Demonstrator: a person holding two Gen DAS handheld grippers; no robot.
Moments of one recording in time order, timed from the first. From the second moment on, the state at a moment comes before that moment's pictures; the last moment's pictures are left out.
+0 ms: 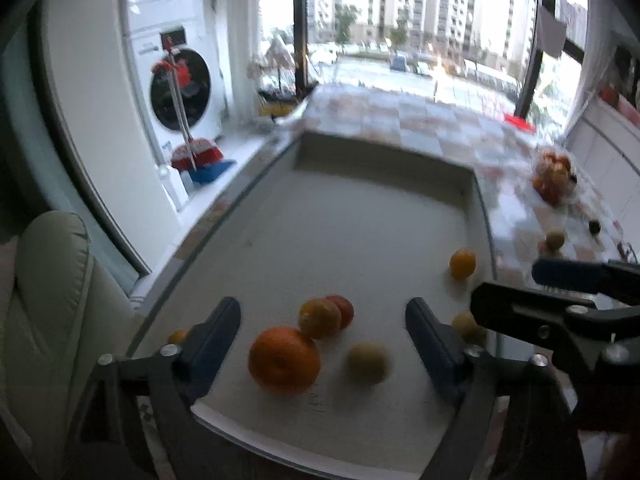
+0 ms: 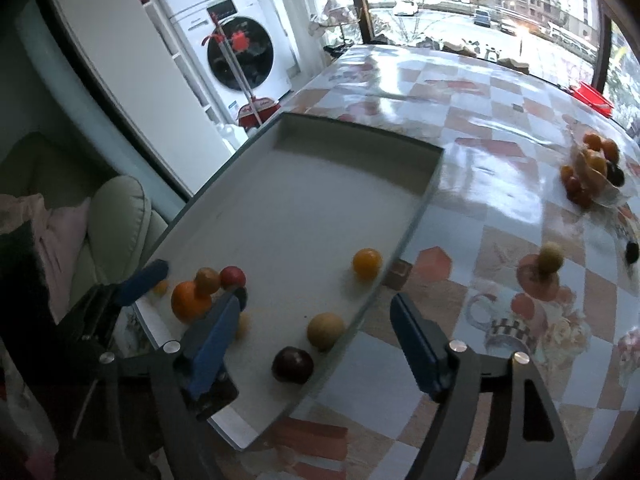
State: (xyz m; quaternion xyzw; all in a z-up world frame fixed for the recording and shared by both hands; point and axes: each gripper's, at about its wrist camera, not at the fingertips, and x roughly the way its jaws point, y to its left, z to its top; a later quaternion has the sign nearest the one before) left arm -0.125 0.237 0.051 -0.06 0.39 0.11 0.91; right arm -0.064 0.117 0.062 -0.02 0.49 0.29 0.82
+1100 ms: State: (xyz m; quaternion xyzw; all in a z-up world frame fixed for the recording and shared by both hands) left arm -0.039 0.059 0.015 -0.01 0.46 0.03 0.89; right arm -0.067 -0.162 -0.003 -0.01 0.46 0.00 0.89
